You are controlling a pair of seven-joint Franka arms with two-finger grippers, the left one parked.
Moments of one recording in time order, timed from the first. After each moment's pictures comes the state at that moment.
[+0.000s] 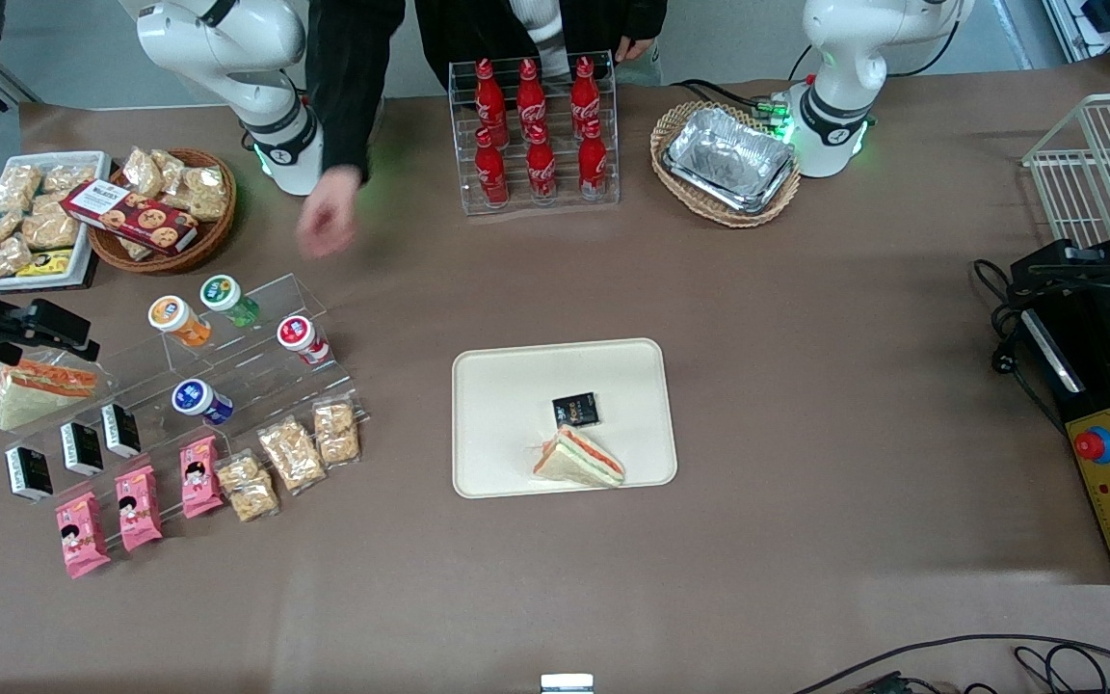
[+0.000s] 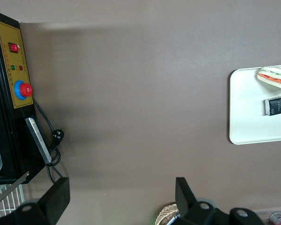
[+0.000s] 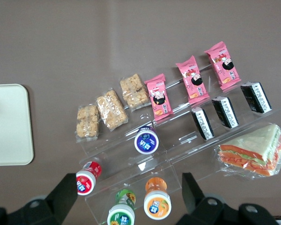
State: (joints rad) arm -0.01 0.04 -0.09 -1.61 0.05 1.69 -0.10
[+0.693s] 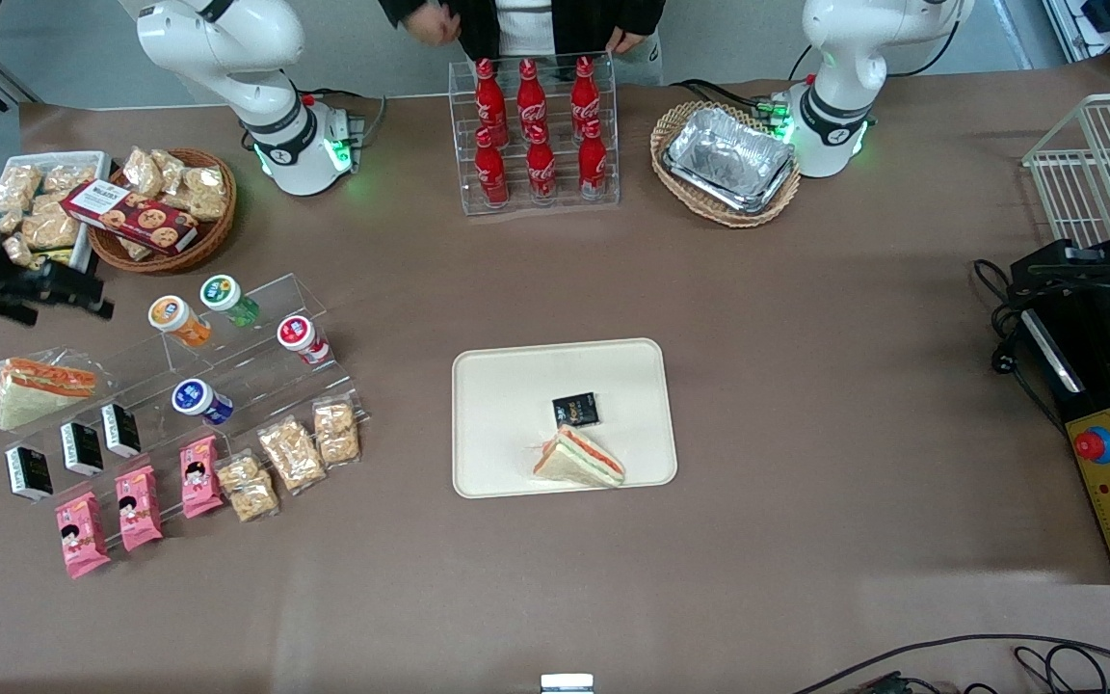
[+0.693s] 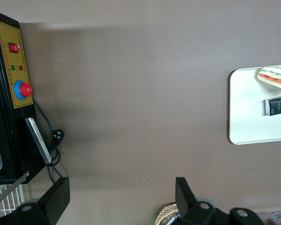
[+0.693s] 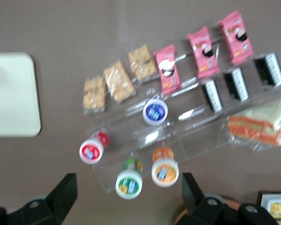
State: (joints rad) arm -0.01 -0.05 -0.07 -1.67 0.05 1.58 -0.10
